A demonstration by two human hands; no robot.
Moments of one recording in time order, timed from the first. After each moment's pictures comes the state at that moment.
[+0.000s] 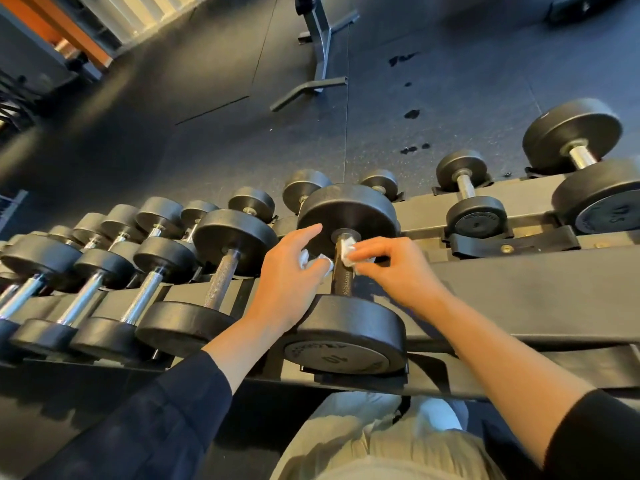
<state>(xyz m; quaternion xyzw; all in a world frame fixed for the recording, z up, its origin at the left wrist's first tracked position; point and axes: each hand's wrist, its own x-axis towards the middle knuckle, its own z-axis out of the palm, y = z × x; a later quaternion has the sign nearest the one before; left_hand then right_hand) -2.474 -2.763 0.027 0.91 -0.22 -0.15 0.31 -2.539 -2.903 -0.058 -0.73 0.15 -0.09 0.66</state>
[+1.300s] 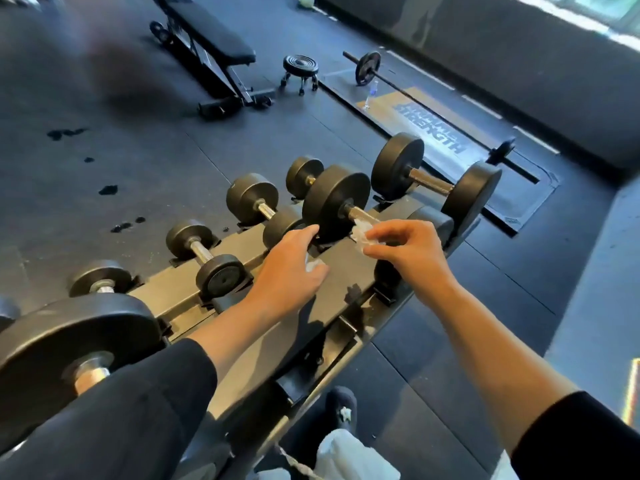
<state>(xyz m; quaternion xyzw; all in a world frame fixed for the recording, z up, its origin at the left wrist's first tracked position) -2.568 -2.959 0.019 0.63 -0.63 -0.31 0.33 -2.750 -3.010 0.050 -0.65 0.56 -0.33 0.38</state>
